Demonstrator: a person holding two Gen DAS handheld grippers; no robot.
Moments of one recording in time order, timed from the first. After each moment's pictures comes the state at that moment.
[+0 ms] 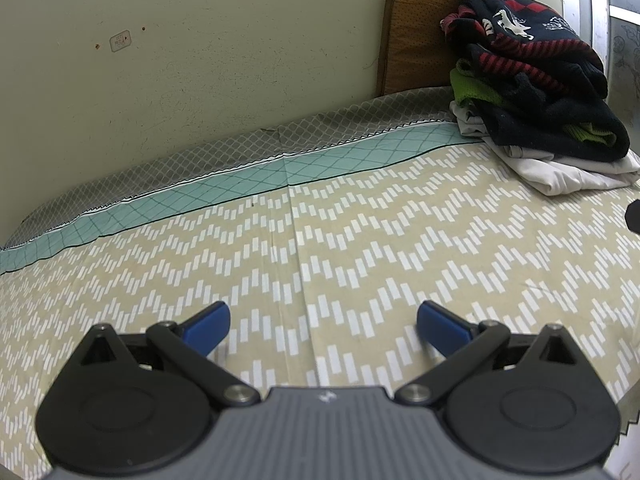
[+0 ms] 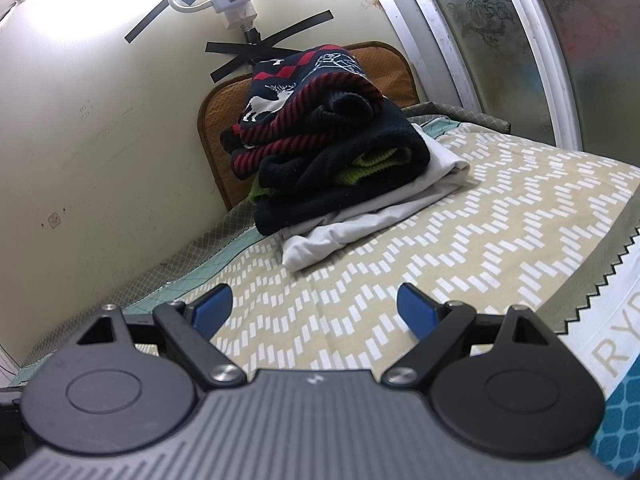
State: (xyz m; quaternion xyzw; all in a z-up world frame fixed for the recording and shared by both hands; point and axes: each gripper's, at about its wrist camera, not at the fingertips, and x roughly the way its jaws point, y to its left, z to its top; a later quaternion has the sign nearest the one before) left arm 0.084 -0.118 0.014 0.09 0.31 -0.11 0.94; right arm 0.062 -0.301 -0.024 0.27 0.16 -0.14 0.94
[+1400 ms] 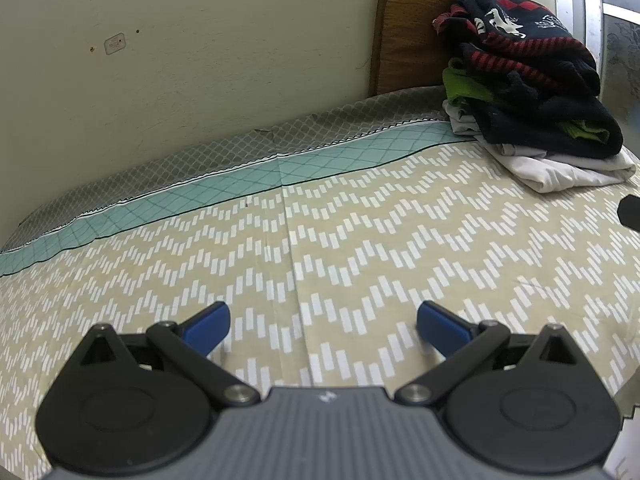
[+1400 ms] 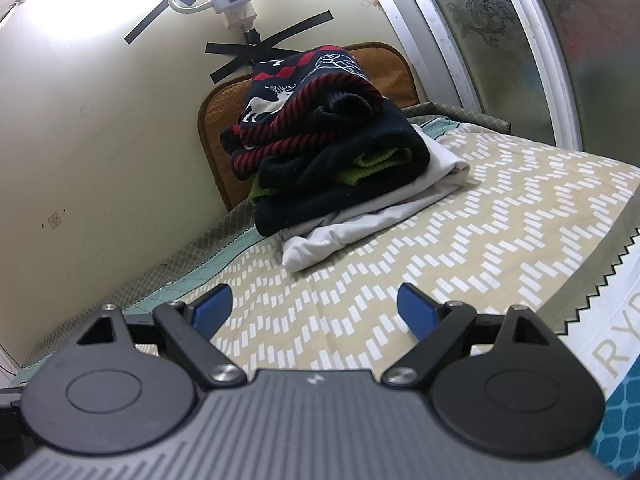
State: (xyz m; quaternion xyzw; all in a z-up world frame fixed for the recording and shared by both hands) left arm 0.080 -0.120 0.016 0.09 0.31 -0.12 0.94; right arm 0.063 -0.302 -0.025 0.27 0.16 -0.14 0.94
